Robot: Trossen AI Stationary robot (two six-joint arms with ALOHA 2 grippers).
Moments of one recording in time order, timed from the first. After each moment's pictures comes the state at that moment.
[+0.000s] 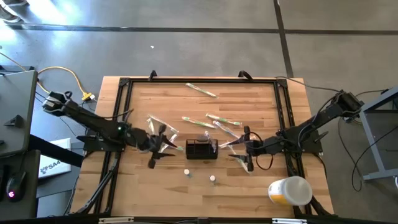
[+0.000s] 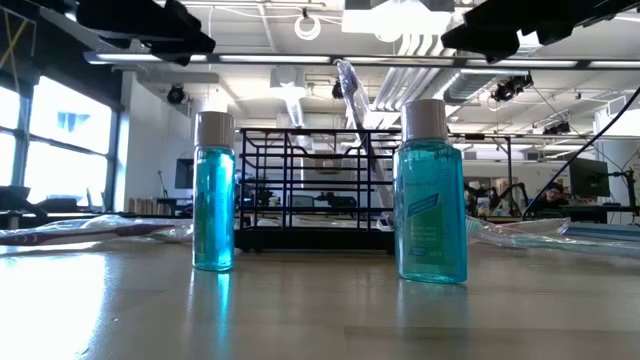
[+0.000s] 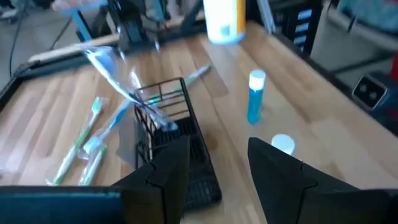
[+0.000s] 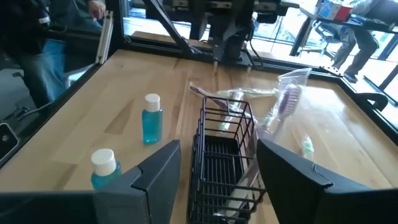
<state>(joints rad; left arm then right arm) -0.38 1.01 0.56 0.10 -0.20 0.09 0.48 1.10 0.52 0.26 0.44 0.03</state>
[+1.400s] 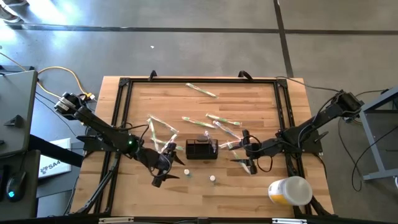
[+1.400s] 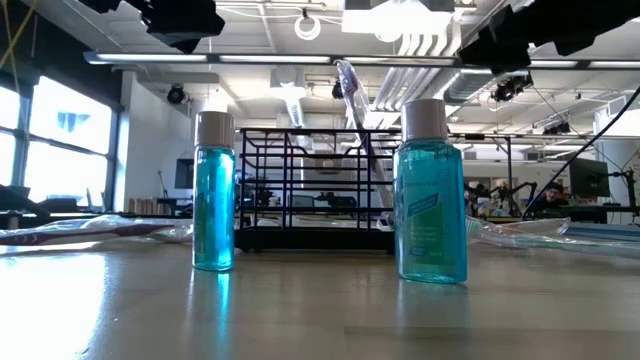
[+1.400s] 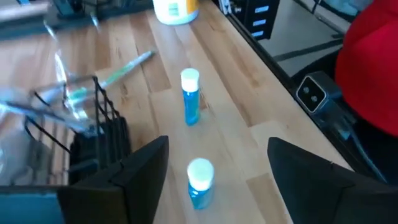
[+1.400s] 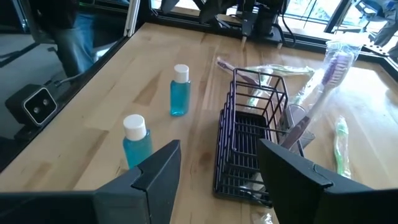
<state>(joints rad) -0.52 1.30 0.77 0.06 -0.19 -0.11 0.48 1.10 0.52 0.17 0.33 0.07</state>
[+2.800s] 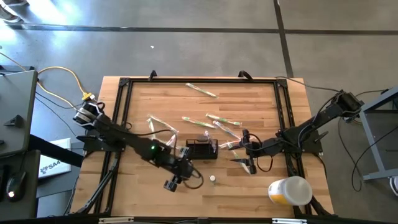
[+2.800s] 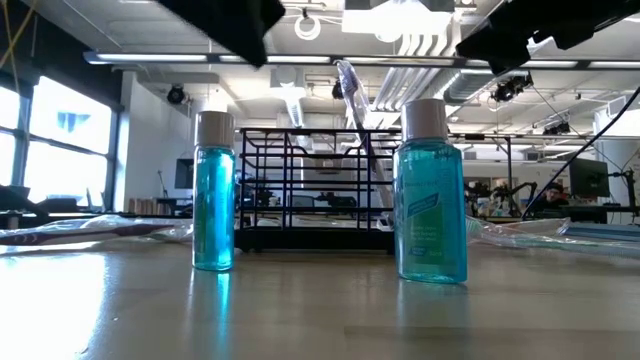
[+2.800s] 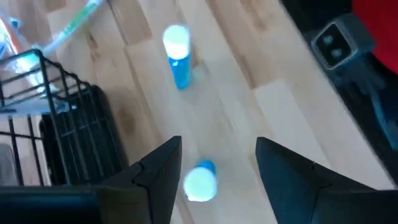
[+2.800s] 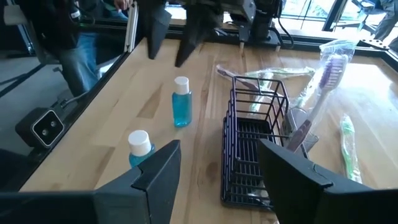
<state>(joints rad) -0.44 1.64 1.27 -0.50 -0.05 -0.03 0.48 1.10 0.52 0.20 0.34 0.14</state>
